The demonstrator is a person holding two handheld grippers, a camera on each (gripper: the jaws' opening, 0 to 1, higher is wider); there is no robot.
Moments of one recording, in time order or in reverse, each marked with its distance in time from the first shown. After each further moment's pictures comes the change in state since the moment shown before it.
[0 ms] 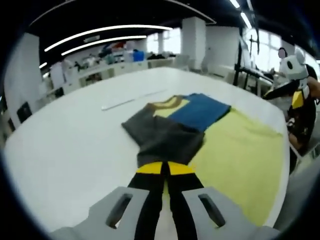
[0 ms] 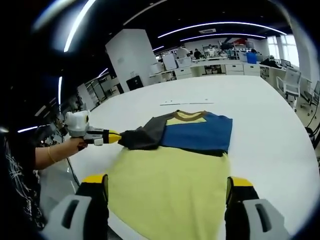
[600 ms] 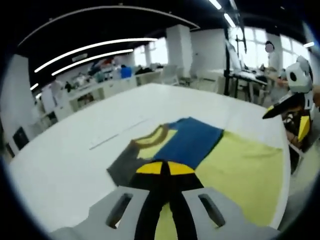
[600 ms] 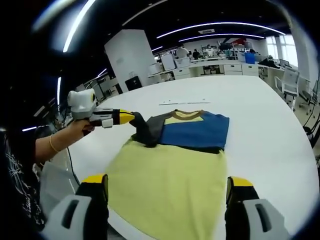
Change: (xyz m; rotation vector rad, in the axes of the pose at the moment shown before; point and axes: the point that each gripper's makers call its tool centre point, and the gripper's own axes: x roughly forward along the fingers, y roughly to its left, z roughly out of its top) left arm 0.046 -0.046 0.081 0.139 -0.076 -0.055; right arm -0.011 -0.005 -0.007 0.003 -0.001 -0.013
